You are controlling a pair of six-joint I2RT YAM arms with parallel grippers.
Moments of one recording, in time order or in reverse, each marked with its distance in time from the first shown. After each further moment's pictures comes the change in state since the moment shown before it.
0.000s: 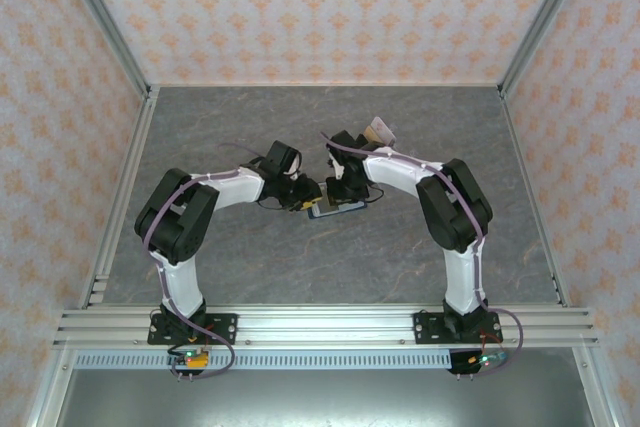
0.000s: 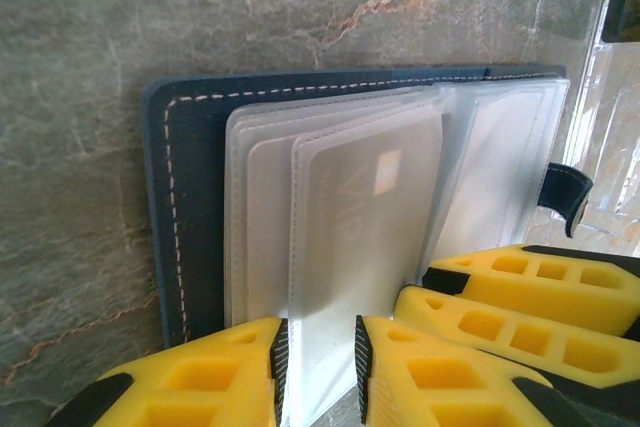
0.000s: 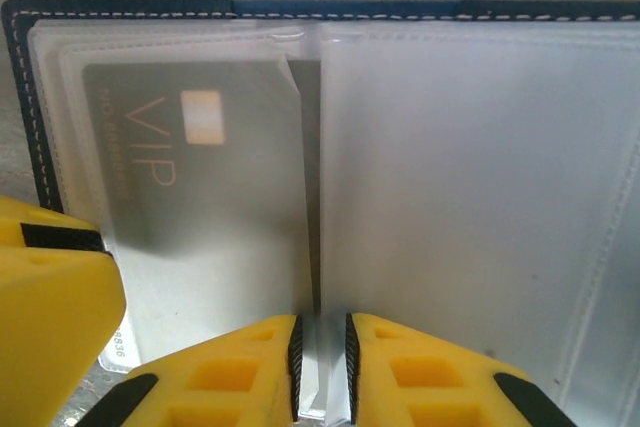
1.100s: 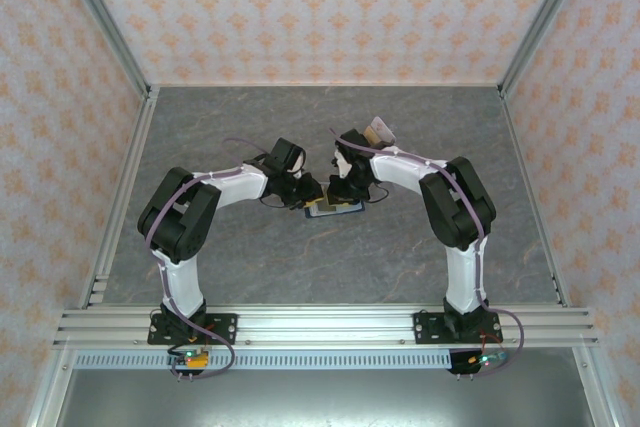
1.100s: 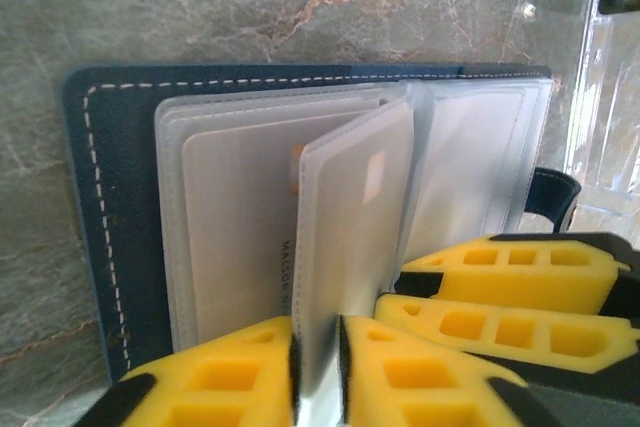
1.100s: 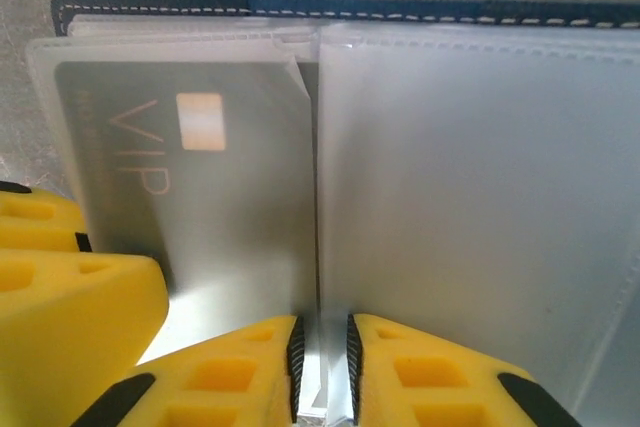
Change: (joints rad) left arm -0.014 0.015 0.046 -0.056 -0.010 0.080; right arm -0.047 0.000 -0.042 0.061 -0.167 0.034
